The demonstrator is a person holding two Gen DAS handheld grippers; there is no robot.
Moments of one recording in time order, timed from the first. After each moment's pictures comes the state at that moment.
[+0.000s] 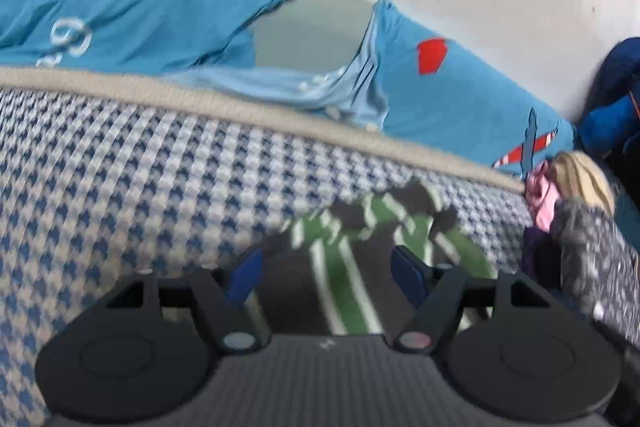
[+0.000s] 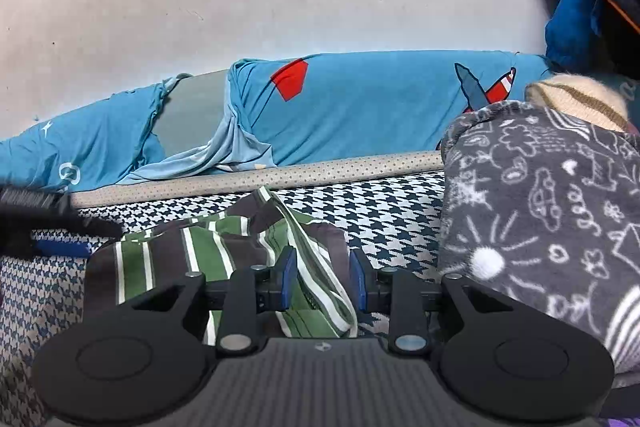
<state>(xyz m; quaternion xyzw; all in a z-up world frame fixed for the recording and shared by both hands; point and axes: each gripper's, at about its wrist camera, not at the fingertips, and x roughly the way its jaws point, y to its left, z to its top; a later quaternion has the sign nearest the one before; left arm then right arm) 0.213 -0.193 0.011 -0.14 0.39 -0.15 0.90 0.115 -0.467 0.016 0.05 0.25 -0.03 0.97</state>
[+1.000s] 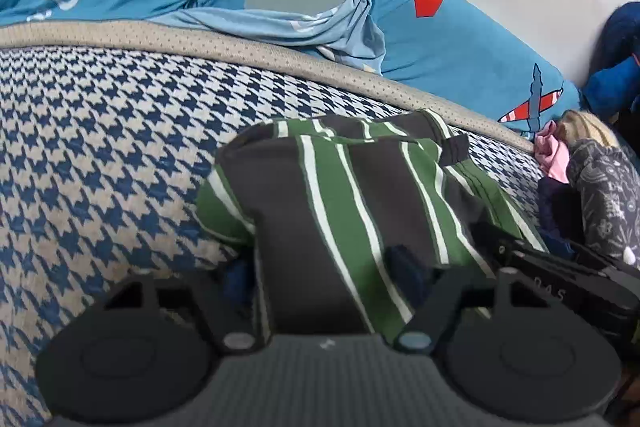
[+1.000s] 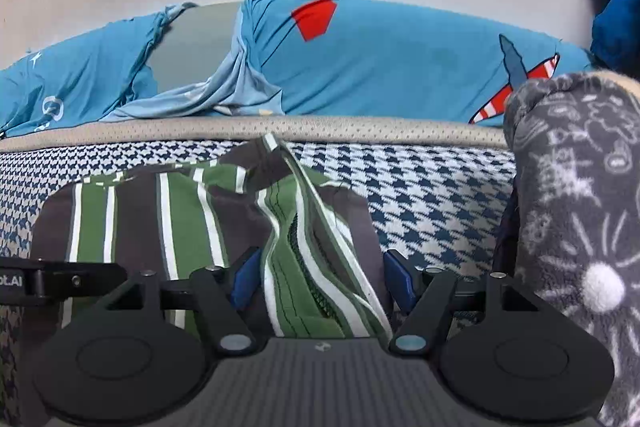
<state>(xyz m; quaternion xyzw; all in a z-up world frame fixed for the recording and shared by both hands) 0.193 -0.236 -0.035 -0.12 0.39 -0.15 0.90 0.164 -0.453 -0.027 -0.01 0.30 -0.02 0.95</state>
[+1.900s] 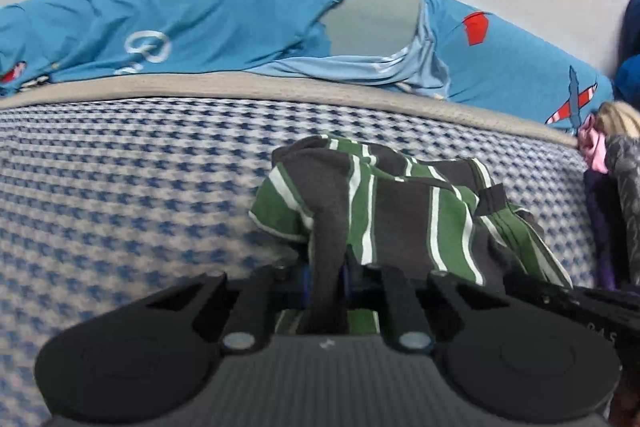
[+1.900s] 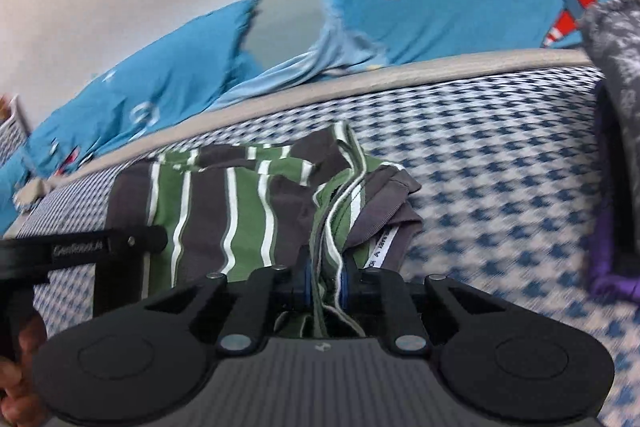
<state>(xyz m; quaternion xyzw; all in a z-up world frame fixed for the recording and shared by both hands) 0.148 -0.165 0.019 -0.04 0.38 -0.08 0.92 0.113 -0.374 -0.018 0.11 0.35 0.08 0.93</state>
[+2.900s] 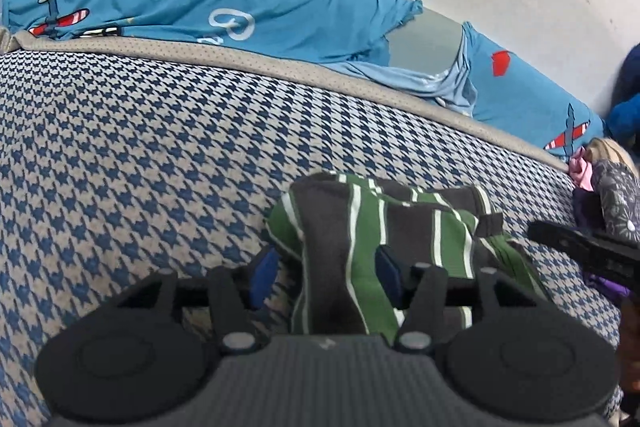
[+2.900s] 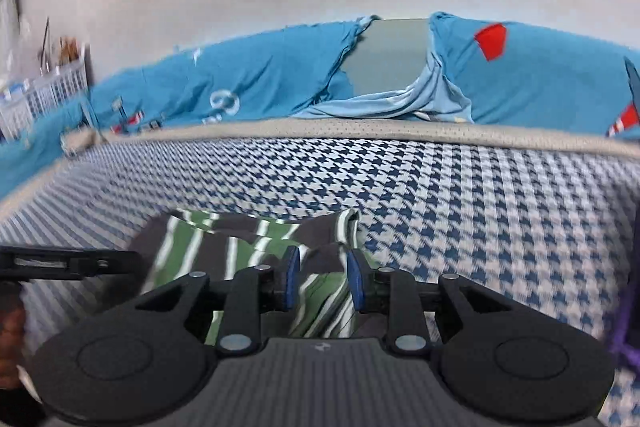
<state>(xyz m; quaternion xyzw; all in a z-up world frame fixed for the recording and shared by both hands) 0.085 -0.067 0.002 -0.12 0.37 -0.09 0.92 0.099 -0.335 0.006 0.00 0.30 0.16 0.94</state>
